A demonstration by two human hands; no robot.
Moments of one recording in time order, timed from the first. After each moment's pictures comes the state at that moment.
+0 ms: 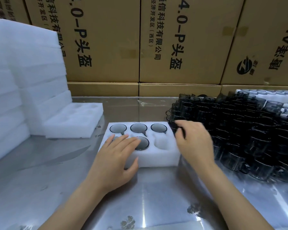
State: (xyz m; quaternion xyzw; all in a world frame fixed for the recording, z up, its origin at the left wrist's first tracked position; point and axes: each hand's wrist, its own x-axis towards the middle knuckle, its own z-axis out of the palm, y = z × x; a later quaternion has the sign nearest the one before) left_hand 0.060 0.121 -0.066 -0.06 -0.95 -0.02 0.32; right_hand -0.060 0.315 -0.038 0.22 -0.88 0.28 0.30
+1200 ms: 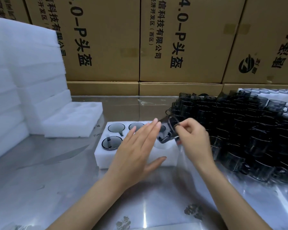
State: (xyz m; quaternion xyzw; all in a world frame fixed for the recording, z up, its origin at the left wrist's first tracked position) left_hand 0.034 0.166 -0.056 -0.13 -0.89 -0.02 0.43; right_hand -0.053 0.314 -0.029 0.16 -0.79 0.57 0.16
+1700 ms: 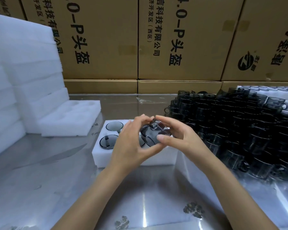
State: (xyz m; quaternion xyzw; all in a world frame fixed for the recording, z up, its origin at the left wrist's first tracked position) left_hand 0.021 0.166 -0.045 -0.07 -0.84 -0.37 0.38; right_hand -0.044 0.321 -0.021 0.38 -0.71 0.59 -0.09
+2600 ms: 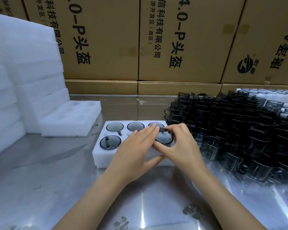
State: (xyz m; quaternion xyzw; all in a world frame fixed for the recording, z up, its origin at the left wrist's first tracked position) left_hand 0.026 0.165 -0.058 -0.10 -0.94 -0.12 0.30; right_hand -0.044 0.305 -0.048 0.26 -0.85 0.42 0.16
